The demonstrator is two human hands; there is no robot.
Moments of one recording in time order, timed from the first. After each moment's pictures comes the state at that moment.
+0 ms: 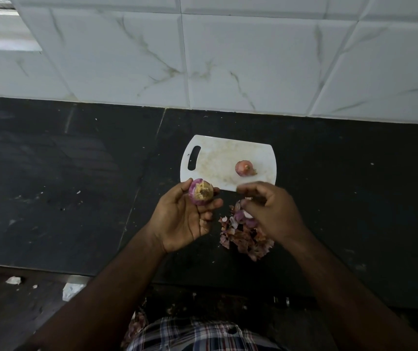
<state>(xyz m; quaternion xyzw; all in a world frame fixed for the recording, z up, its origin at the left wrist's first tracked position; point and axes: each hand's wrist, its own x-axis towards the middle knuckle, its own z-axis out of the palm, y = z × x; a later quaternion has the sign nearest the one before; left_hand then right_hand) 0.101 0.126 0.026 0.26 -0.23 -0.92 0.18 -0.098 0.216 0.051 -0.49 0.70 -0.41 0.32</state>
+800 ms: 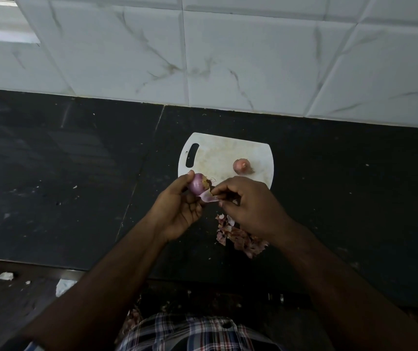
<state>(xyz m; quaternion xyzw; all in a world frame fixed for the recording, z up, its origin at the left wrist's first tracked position) 0.093 0.124 0.036 0.42 -0.25 -0.83 0.27 -0.076 0.203 0.072 -0.66 0.62 -0.33 0.28</state>
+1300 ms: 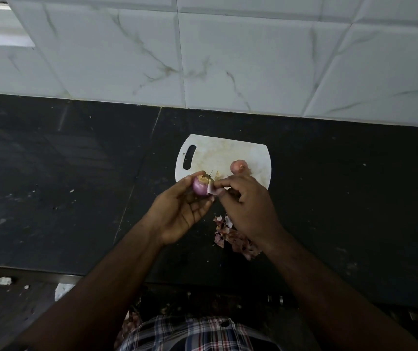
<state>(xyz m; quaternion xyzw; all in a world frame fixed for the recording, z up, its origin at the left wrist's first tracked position) 0.088 0.126 0.041 0.34 -0.21 -0.87 0.30 -0.066 0.197 0.054 -0.56 0.68 -0.42 0.20</state>
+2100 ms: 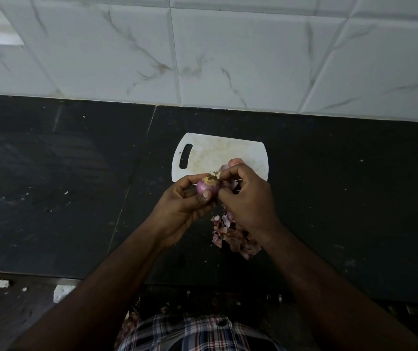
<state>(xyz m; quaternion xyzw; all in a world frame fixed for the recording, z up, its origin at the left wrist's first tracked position) 0.082 0.131 0.036 0.31 -0.36 -0.82 0.32 -0.071 0.190 0.054 -0.49 0.69 -0.48 0.23</state>
